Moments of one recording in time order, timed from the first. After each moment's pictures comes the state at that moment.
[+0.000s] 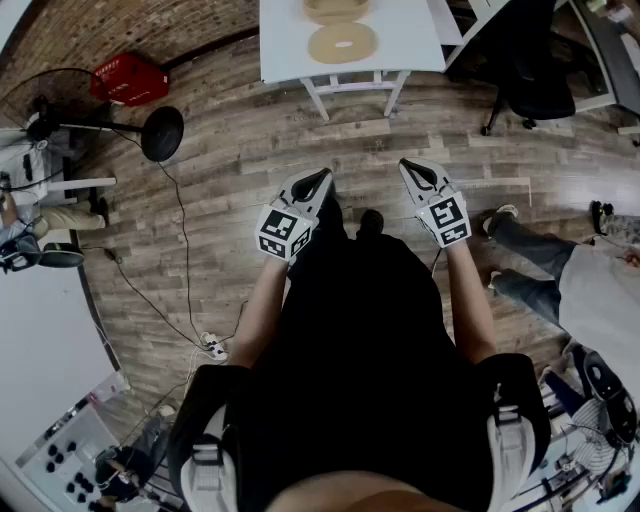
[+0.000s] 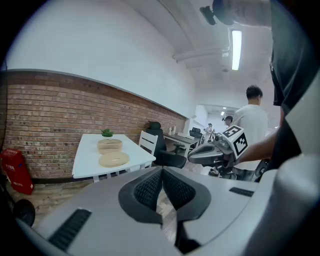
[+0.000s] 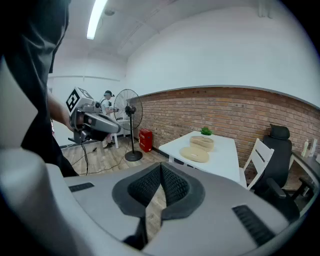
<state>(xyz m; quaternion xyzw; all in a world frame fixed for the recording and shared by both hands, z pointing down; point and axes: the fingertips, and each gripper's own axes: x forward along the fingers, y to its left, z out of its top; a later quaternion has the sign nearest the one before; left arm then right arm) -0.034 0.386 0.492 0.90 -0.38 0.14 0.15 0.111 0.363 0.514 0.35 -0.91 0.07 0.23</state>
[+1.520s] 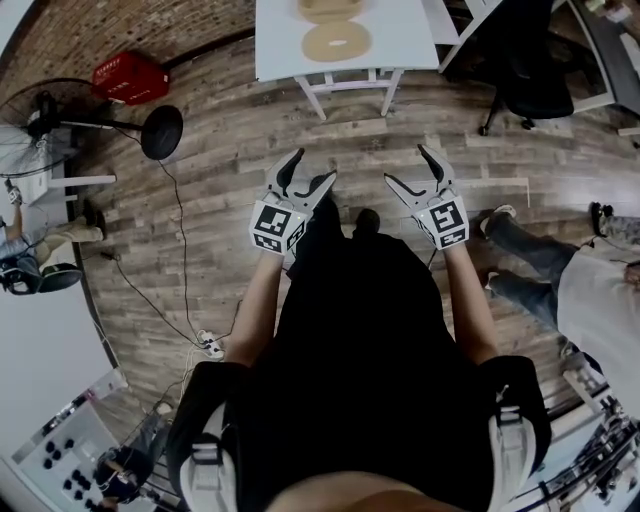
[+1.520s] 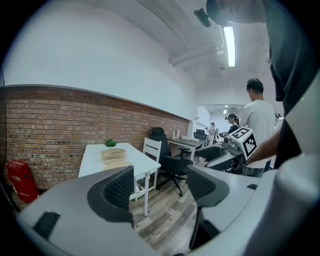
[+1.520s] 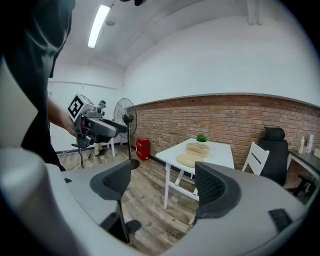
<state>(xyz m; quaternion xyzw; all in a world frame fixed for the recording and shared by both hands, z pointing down) -0.023 0.380 0.475 0.89 -0.42 0.13 0.10 0.137 0.376 0.502 0.37 -0.91 0.06 0.18</state>
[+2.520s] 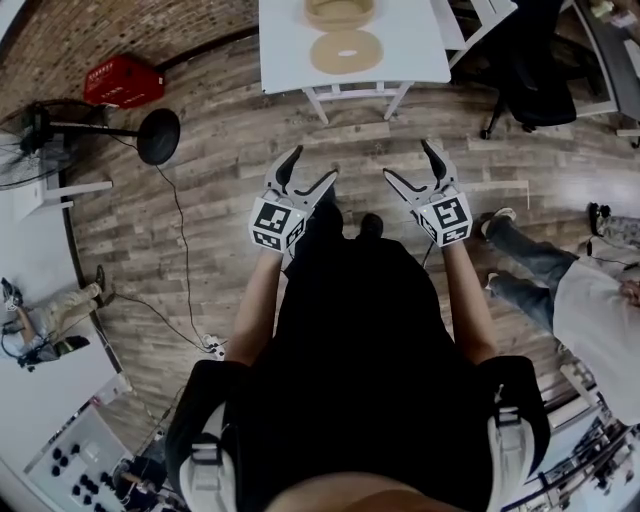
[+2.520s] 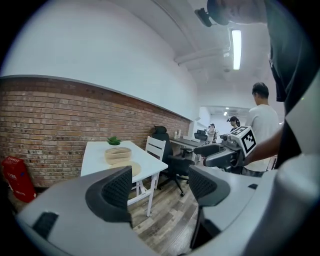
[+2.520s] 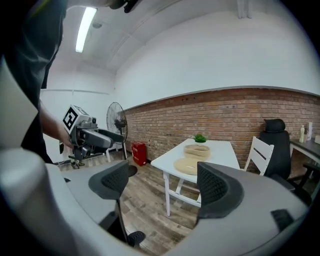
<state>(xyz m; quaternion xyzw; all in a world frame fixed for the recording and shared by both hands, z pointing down) -0.069 0.305 0.484 0.90 -0.40 0.13 0.12 0.093 0.297 0.498 0.39 -0.90 0.10 0.16</state>
